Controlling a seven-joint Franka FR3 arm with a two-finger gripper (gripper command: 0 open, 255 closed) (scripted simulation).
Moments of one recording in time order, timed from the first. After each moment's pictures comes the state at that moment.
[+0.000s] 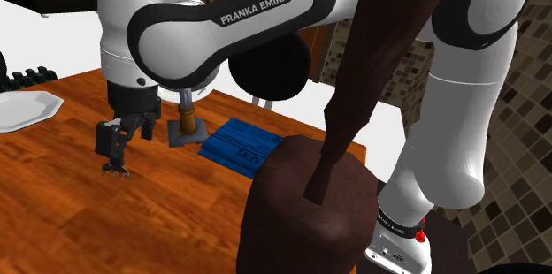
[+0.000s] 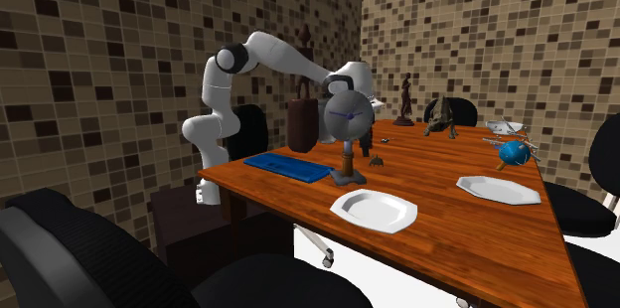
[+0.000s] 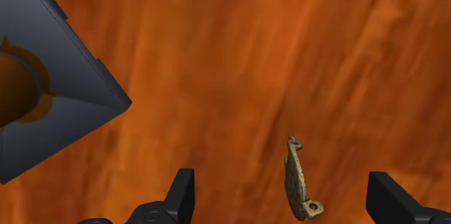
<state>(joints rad) 0.28 0.29 0.43 -1.80 -0.05 2.20 0.16</state>
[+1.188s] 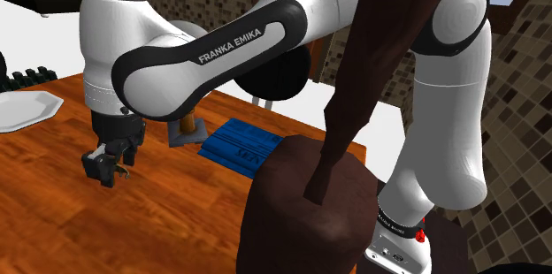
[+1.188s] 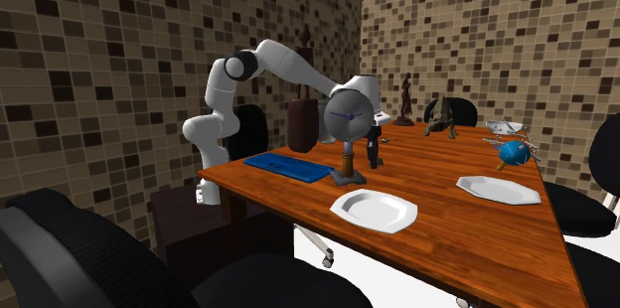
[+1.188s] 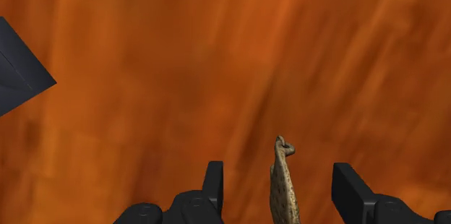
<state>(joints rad) 0.33 0.42 0.42 -1.74 -0.12 2.28 0.19</state>
